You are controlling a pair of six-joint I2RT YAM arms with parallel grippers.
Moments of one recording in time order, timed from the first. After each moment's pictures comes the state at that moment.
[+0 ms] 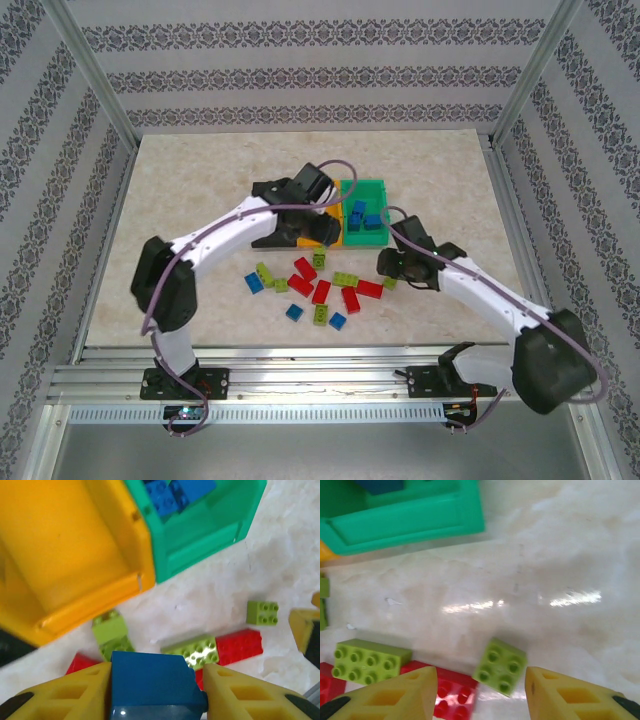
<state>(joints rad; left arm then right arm) -0.67 1.87 1.64 -0.82 0.15 -0.34 0.44 1.19 0.72 -0.61 0.05 0.61</state>
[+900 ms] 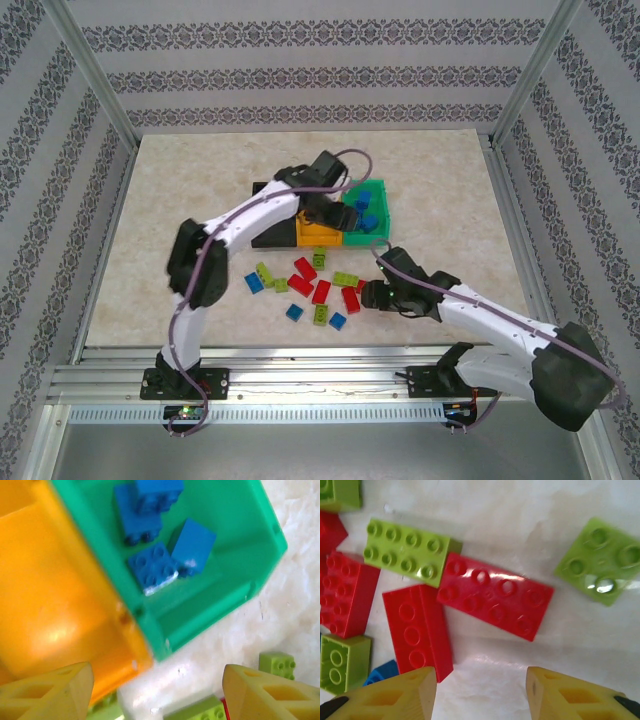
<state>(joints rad) -0.64 2.01 1.75 -0.81 0.16 -0.32 0.68 1.10 0.55 -0.54 -0.08 0.71</state>
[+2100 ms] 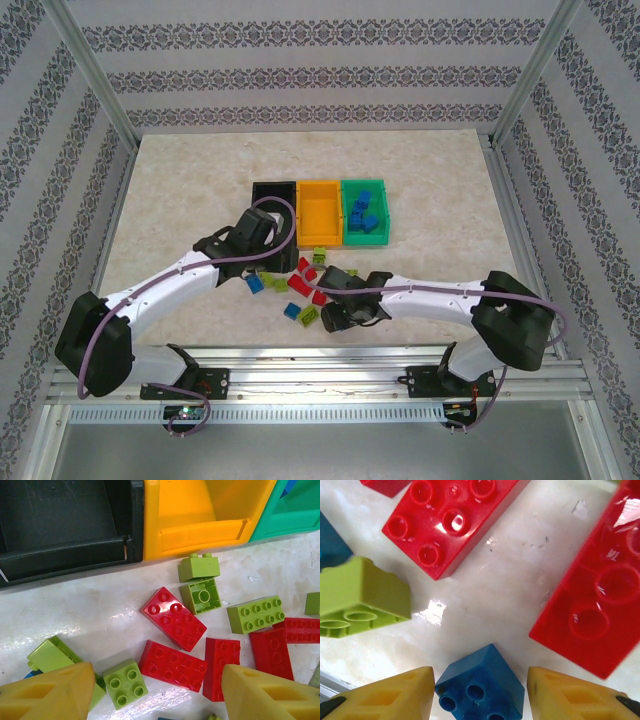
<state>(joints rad) -0.59 1.33 0.89 -0.48 0.05 -0.50 1.03 1.49 0.78 -0.57 -0.01 0.69</state>
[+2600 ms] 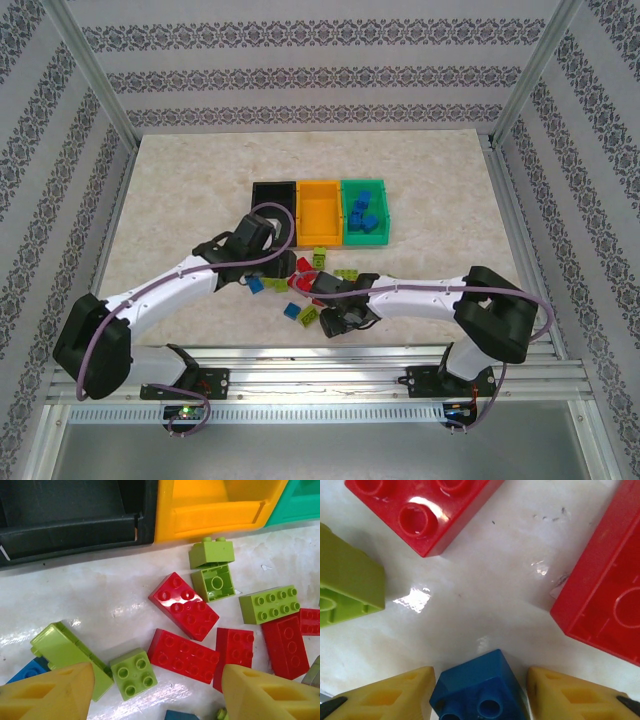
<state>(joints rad) -0.59 1.30 0.83 -0.47 0.05 -0.51 1.07 1.58 0.83 -0.62 0.02 0.68</state>
